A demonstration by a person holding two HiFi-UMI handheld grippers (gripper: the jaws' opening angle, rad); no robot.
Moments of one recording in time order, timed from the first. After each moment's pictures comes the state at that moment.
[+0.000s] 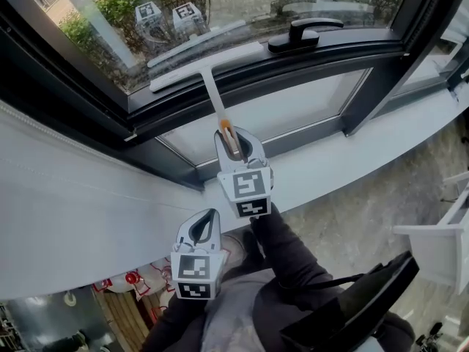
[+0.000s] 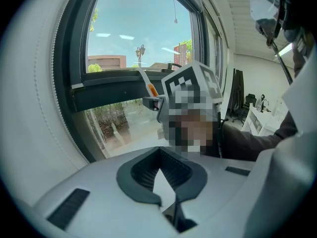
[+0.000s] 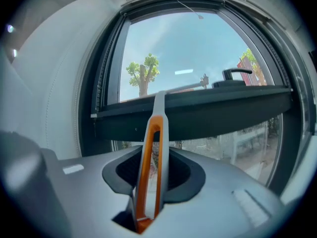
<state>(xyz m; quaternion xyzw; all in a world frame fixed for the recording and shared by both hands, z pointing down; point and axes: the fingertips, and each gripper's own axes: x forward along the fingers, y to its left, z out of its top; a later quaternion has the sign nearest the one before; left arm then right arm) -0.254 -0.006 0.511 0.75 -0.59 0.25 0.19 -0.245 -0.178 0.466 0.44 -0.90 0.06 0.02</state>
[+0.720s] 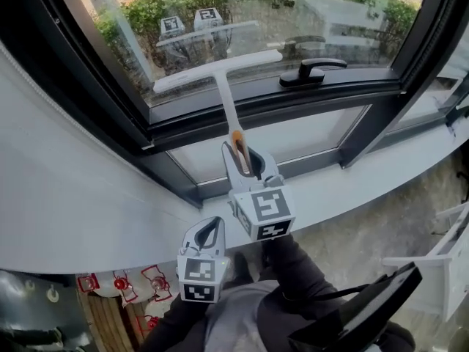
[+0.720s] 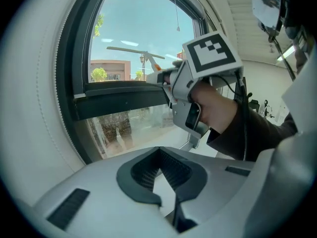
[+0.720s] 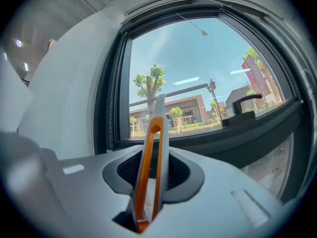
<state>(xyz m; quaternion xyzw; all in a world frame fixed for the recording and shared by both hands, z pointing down) -0.247 -0.020 0.487 0.74 -0.61 0.21 0.17 -0.237 -0.156 0.368 0.38 -0.92 0.05 -0.03</state>
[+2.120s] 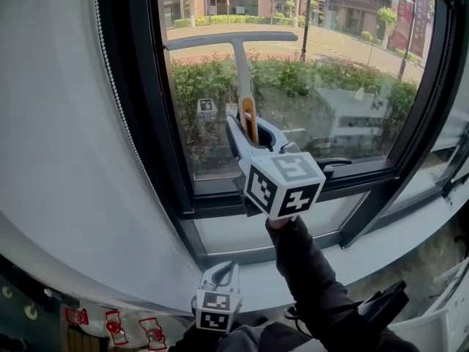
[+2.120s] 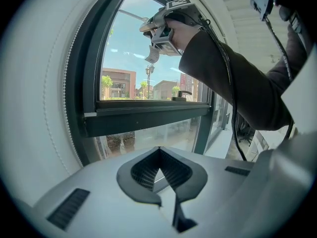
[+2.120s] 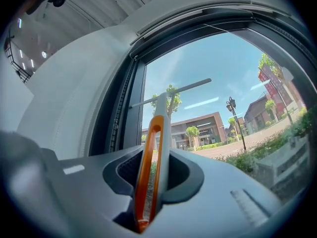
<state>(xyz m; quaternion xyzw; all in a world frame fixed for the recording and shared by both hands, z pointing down) -0.274 -0.036 0.435 0.75 -0.63 0.15 0.16 -0.312 -0.183 0.102 0.30 -0.94 -0.02 -0.13</state>
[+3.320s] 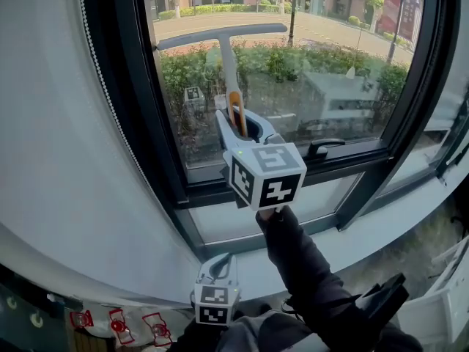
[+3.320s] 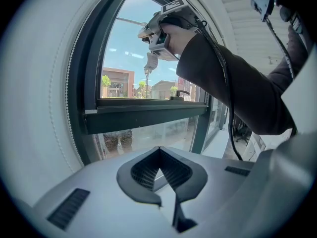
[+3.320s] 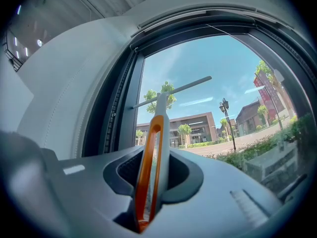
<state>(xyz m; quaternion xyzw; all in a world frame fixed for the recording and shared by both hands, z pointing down) -0.276 -0.026 0.440 0.76 -0.62 0.14 0.16 -0.317 -0.187 0.127 0.35 -0.93 -0.03 -0.10</state>
